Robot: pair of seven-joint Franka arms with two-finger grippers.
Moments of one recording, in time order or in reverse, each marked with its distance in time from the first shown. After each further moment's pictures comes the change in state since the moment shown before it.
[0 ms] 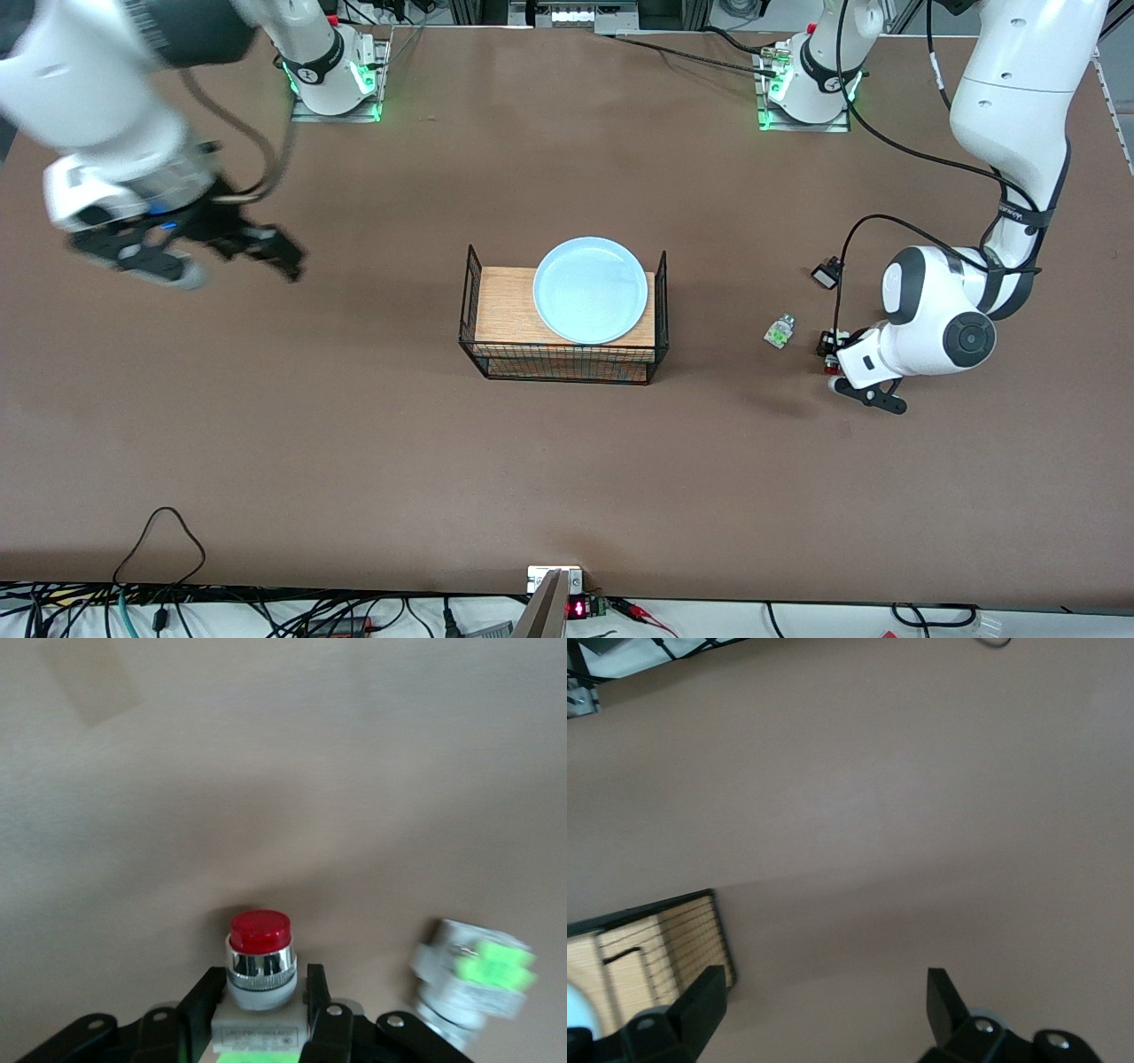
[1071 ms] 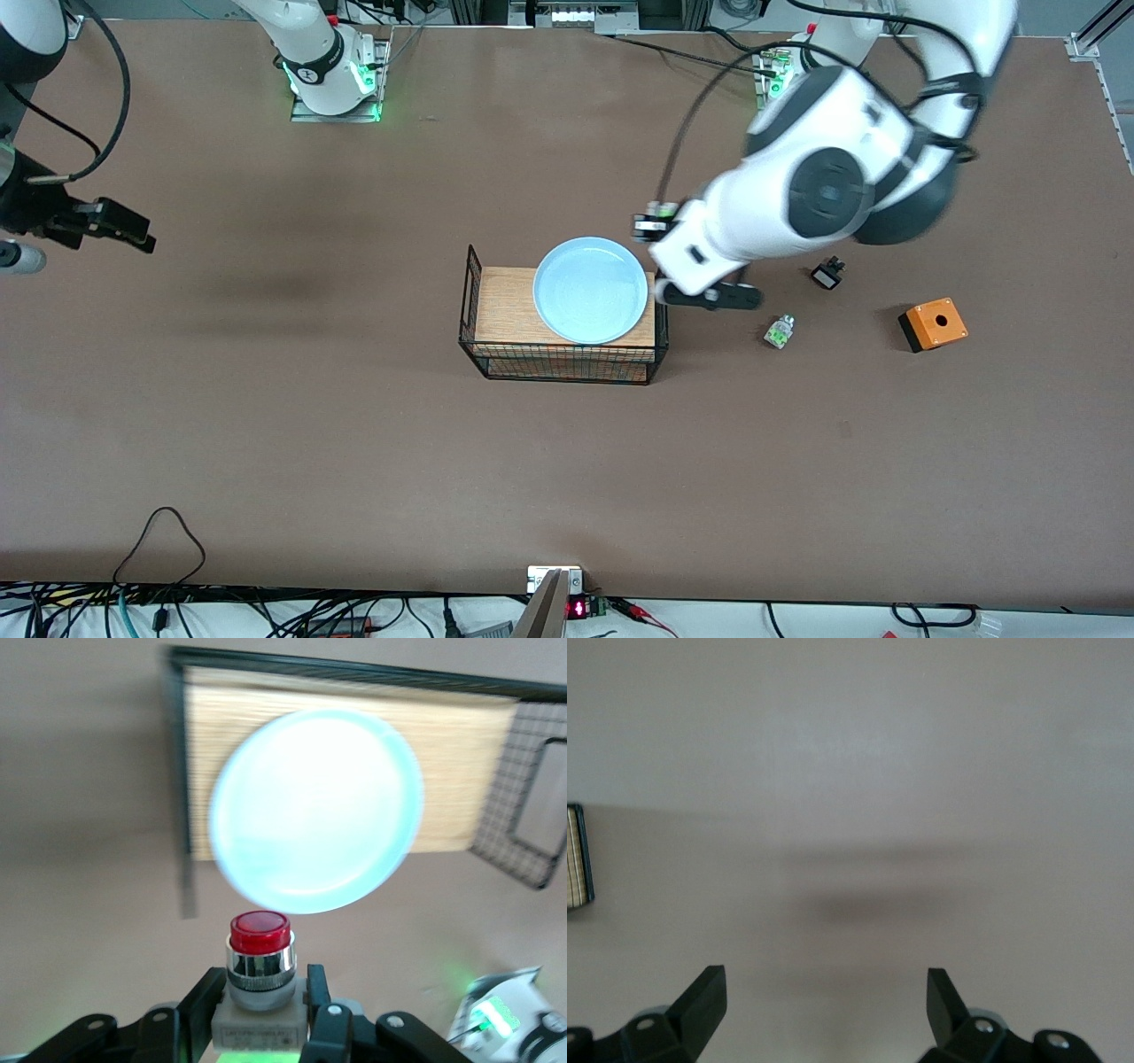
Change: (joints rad) left arm -0.217 -0.088 -0.417 0.510 -0.146 -0.521 -0.974; right arm -0.243 -0.090 0.004 -0.093 0.000 -0.130 -0.456
